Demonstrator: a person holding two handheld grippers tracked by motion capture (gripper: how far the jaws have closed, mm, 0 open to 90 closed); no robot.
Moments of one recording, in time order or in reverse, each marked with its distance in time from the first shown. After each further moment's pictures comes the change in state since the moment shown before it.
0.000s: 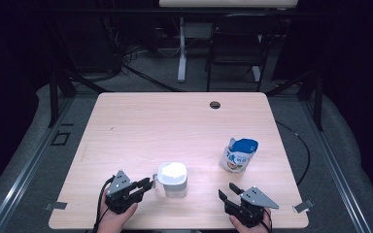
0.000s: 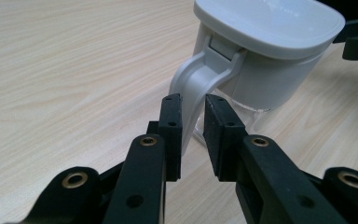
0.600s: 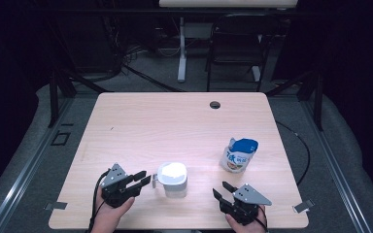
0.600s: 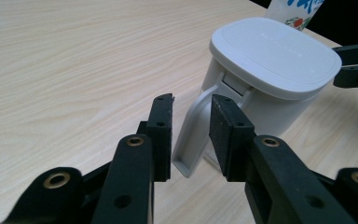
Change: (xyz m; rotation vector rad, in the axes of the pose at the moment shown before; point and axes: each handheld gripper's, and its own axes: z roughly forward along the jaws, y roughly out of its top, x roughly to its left) left arm 0.011 0.016 -0.003 0.001 -0.001 -0.022; right arm 0.009 0.010 0.010 0.005 0.048 -0.075
